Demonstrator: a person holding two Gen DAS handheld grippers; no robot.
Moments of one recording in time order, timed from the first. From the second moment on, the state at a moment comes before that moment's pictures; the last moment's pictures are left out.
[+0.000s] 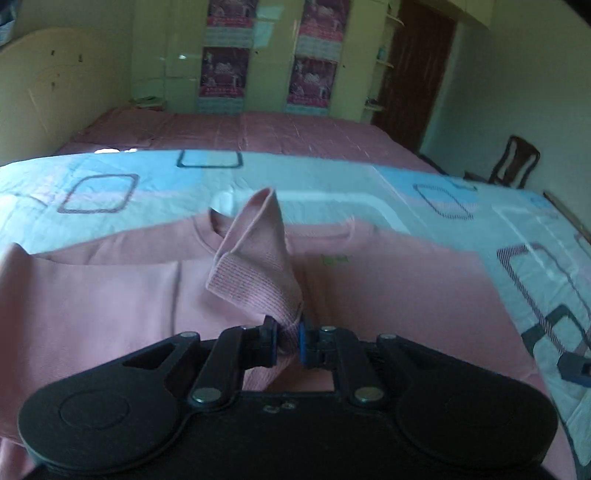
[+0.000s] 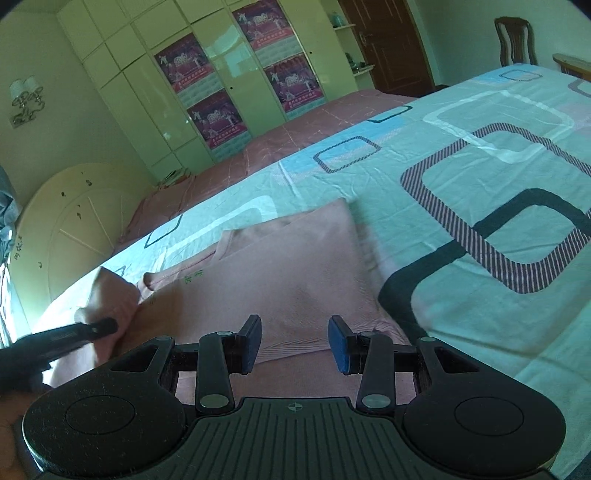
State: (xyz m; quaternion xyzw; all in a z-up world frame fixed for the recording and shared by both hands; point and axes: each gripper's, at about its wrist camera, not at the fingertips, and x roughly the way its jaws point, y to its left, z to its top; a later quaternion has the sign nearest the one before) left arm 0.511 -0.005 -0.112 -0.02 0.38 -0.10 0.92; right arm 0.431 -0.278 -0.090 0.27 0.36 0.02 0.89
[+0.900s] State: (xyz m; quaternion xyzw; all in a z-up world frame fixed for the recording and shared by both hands) left arm 0.430 0.193 -0.115 0.00 0.38 0.02 0.92; right arm 0.546 -0.169 -0.141 0.36 0.43 0.16 0.81
